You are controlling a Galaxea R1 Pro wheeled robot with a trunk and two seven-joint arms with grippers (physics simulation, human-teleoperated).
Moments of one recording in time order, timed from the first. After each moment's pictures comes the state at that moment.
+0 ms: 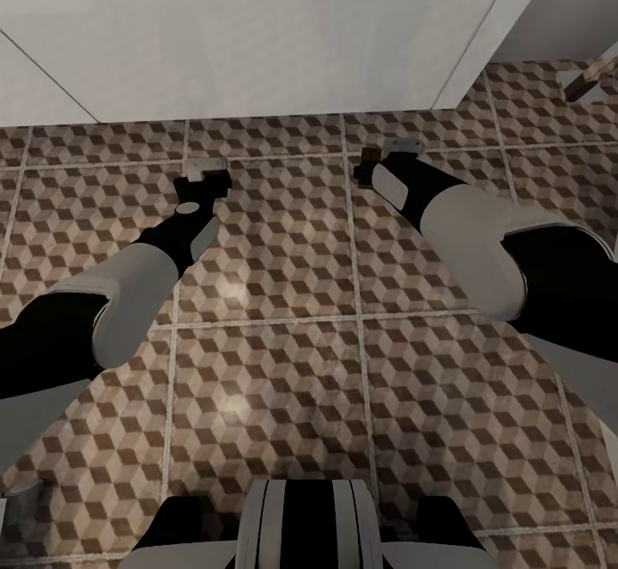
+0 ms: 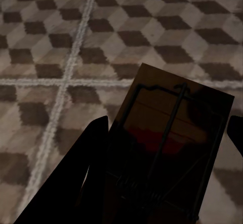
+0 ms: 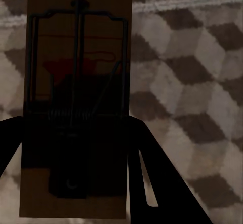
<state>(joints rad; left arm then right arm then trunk) -1.60 -0.06 -0.04 -0.18 0.00 -0.19 0.28 -1.83 0.17 0.12 -0.02 -0.22 0.25 -0.30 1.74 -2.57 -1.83</state>
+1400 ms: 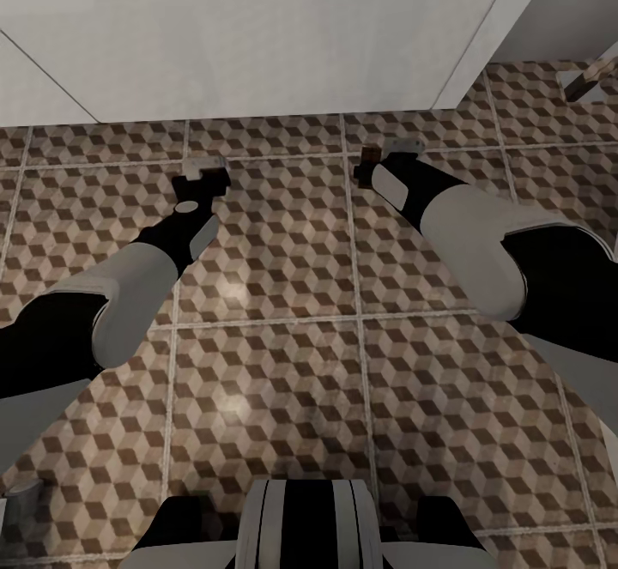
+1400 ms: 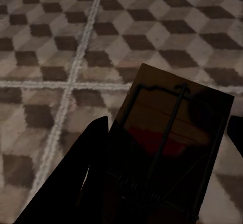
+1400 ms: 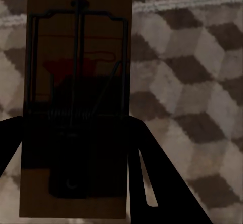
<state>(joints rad) -1.60 -0.06 -0.04 -0.19 0.00 -0.19 0.29 -1.83 0.17 0.12 -0.02 -0.22 0.25 -0.30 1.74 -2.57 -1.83</state>
